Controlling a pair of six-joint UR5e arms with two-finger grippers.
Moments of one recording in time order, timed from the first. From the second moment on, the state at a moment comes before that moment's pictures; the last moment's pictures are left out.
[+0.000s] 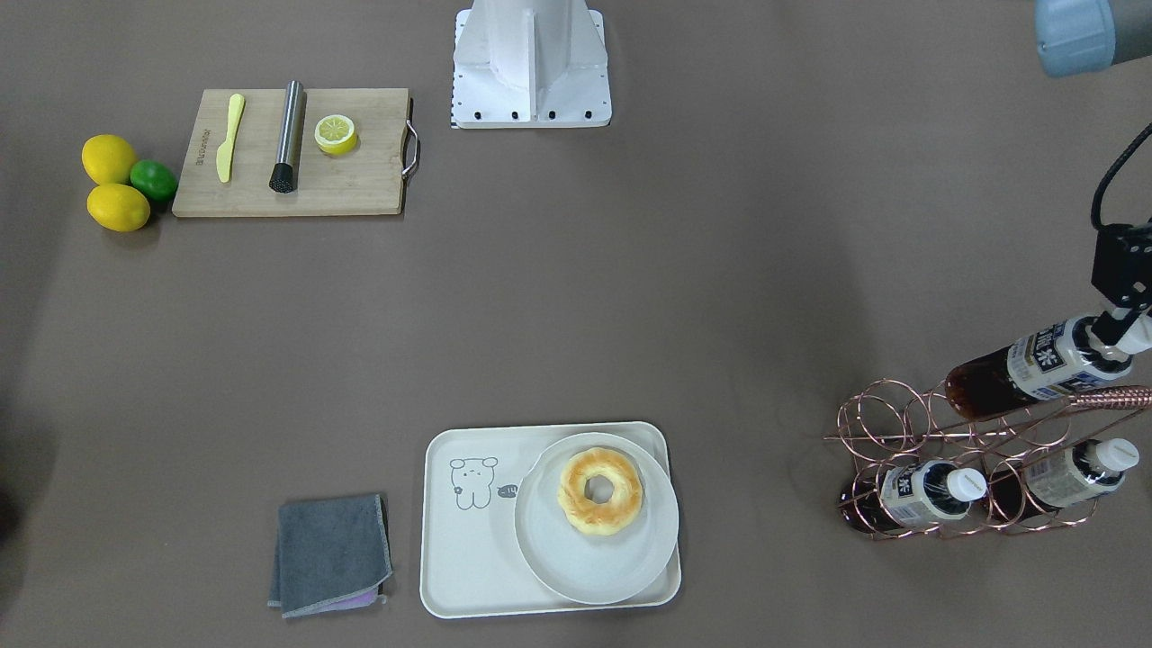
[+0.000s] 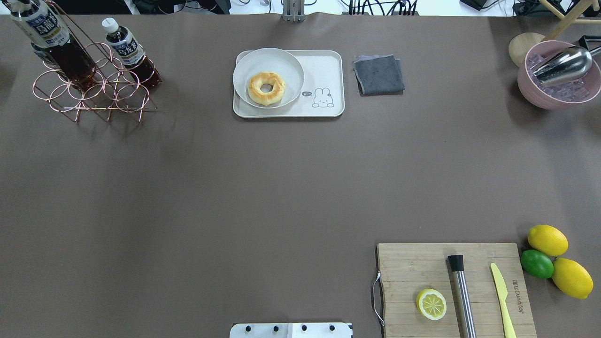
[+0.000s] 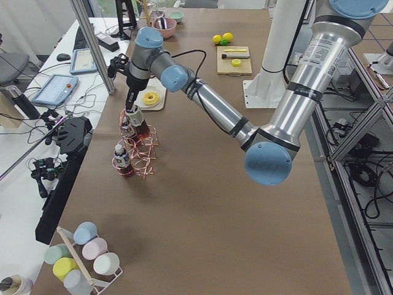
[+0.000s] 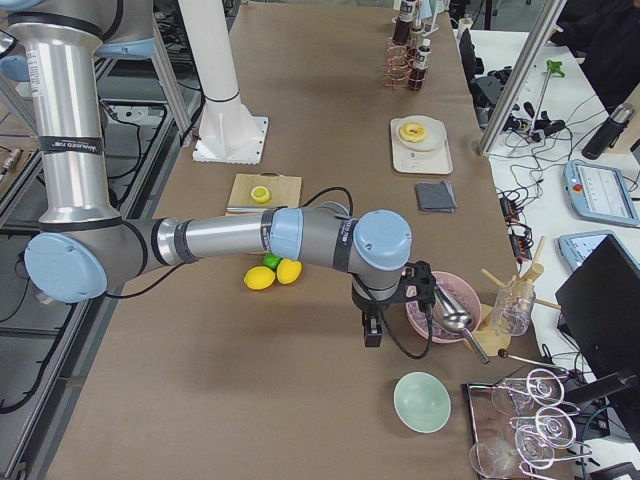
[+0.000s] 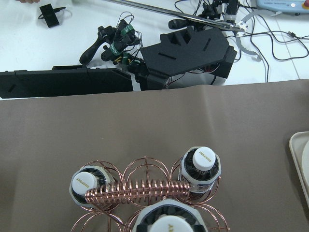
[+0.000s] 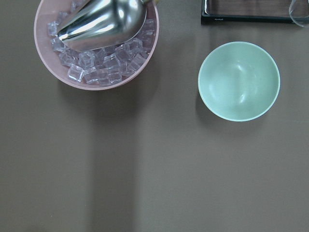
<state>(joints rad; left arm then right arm) -1.32 -1.98 -1.86 -1.65 -2.12 -0.61 1.74 -1.51 1.69 -1.86 2.39 -0.25</state>
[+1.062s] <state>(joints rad) -0.84 -2.12 -2.18 -1.27 -1.83 -1.13 1.74 -1.51 1.69 -1.86 2.40 -0.25</state>
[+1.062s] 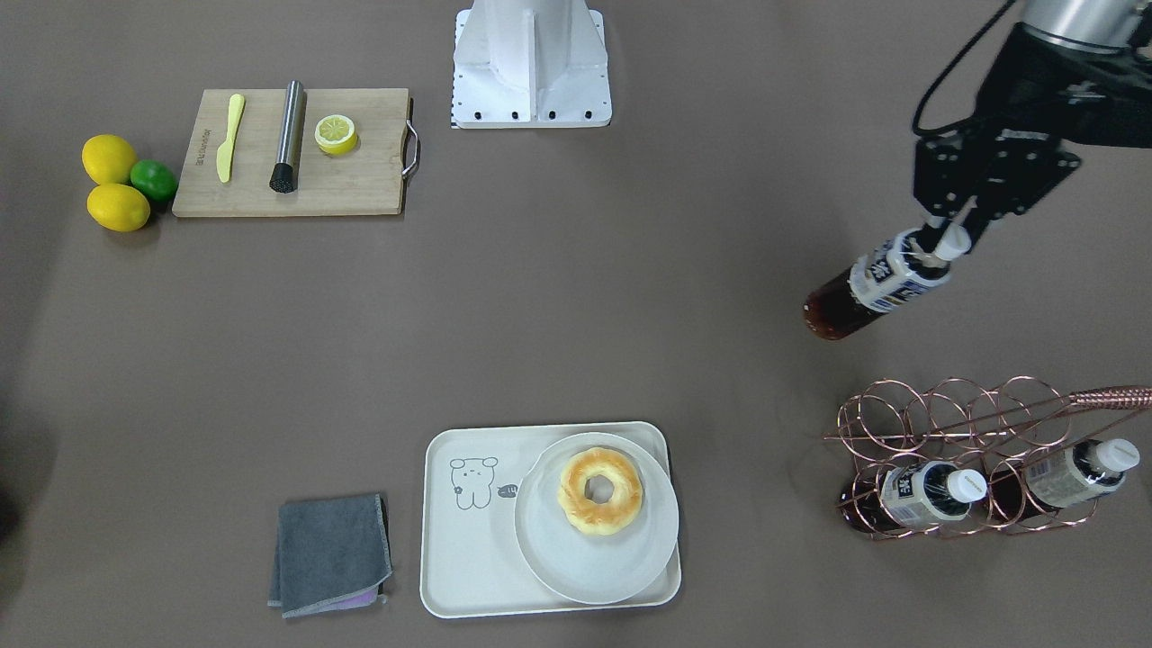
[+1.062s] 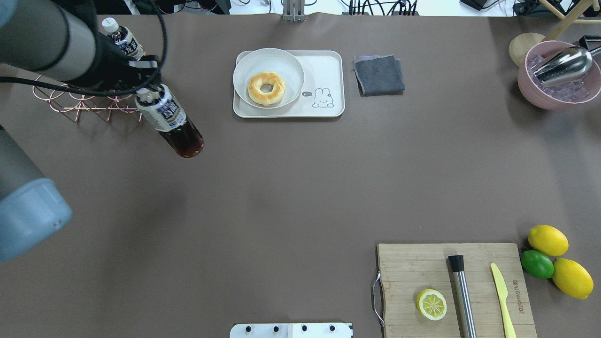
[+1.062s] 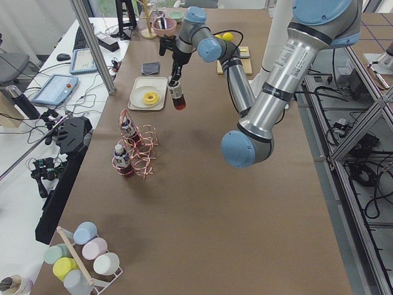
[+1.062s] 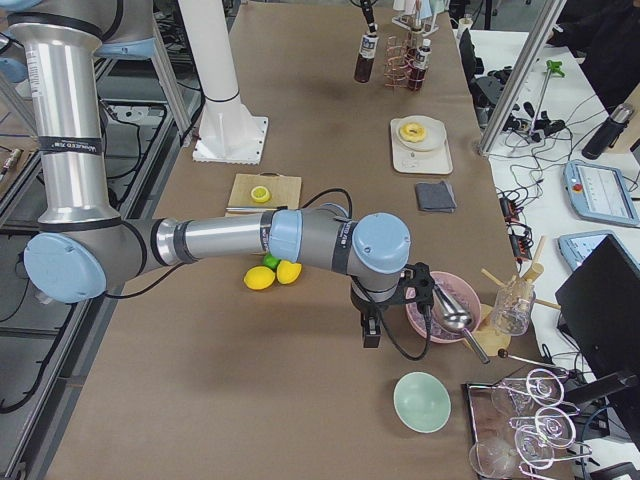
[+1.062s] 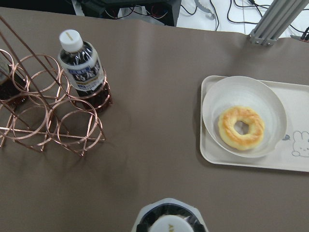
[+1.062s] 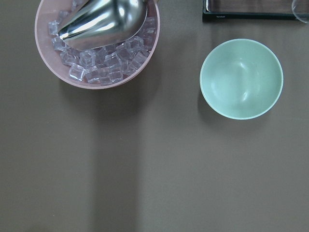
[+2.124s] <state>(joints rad) -0.39 -2.52 -1.87 -1.15 -1.41 -1.50 1.74 -1.52 1.68 -1.79 2.38 -0.25</state>
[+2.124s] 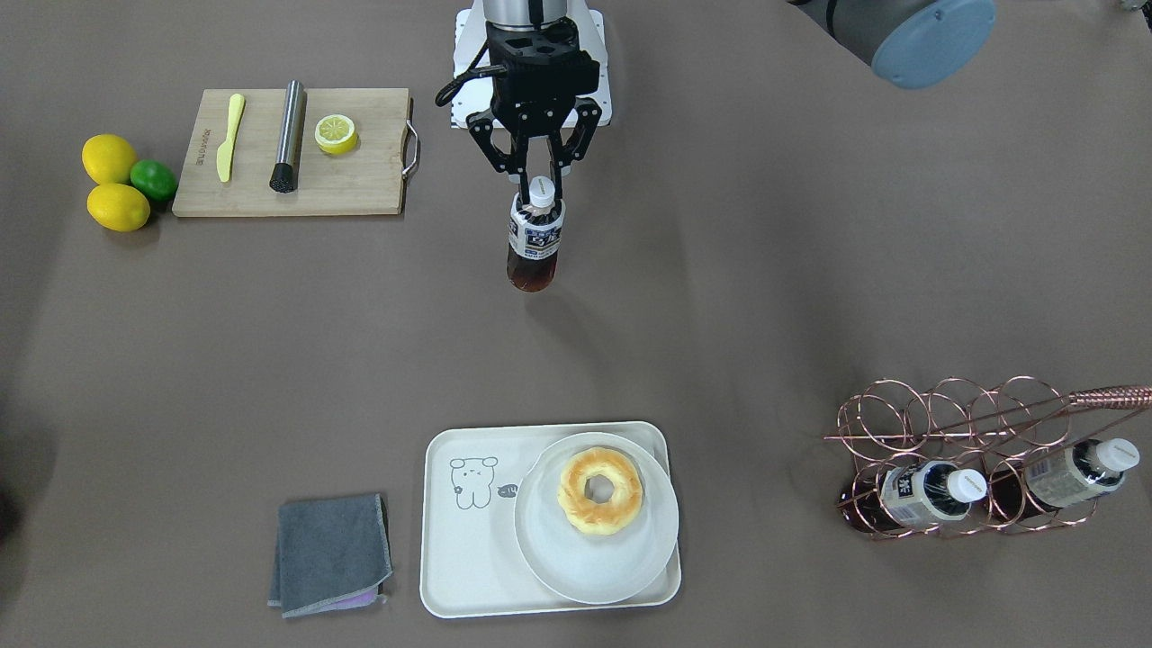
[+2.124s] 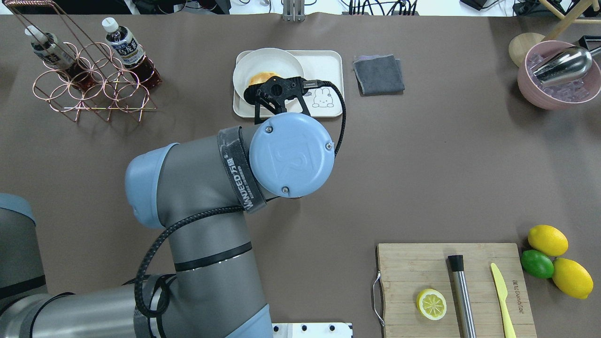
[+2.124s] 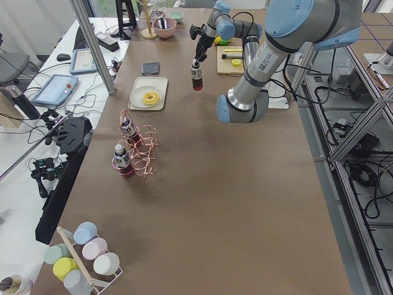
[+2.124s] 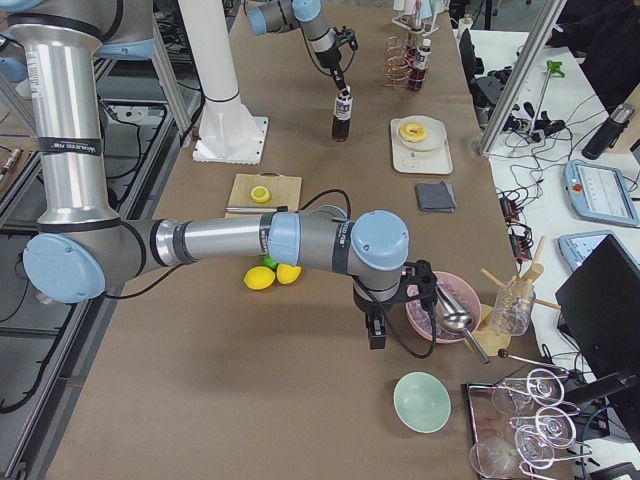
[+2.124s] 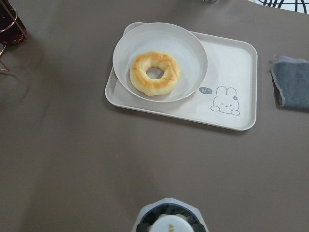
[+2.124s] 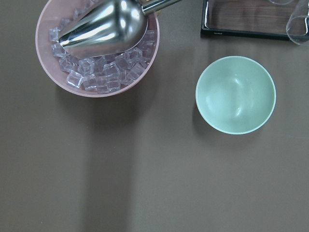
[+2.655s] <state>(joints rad) -0.35 -2.51 -1.84 -1.16 -1.34 -1.51 1.74 -1.52 1.68 -1.78 2.38 -0.25</state>
